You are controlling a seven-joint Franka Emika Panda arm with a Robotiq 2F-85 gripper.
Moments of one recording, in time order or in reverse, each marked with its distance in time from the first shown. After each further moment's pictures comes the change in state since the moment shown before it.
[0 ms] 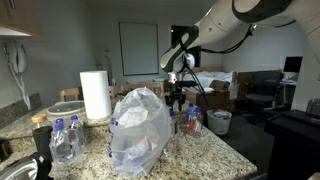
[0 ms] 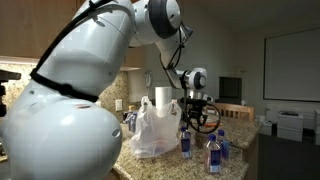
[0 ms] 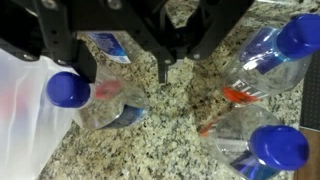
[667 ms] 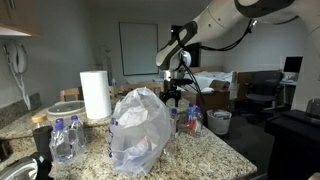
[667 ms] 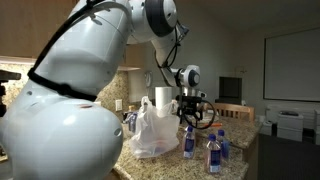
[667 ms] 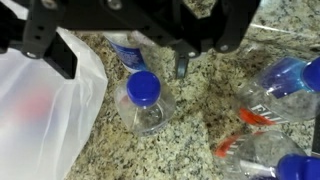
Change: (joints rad) arm 0.025 -0.032 0.032 -0.013 -0.031 0.043 -0.001
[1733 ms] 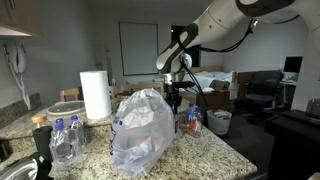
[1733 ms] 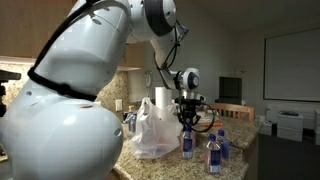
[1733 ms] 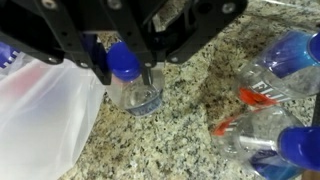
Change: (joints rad) arm 0.001 -0.007 0.001 -0.048 -0.022 -0.014 0.000
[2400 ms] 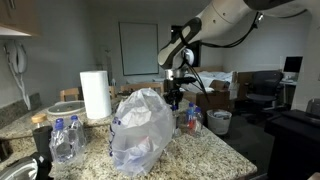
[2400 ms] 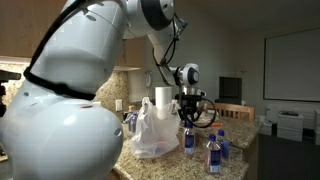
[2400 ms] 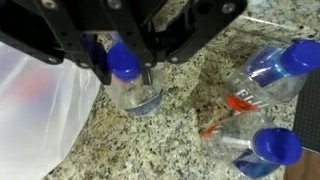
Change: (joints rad) arm 0.000 -0.058 -0.007 -0.024 -0.018 0.000 0.000
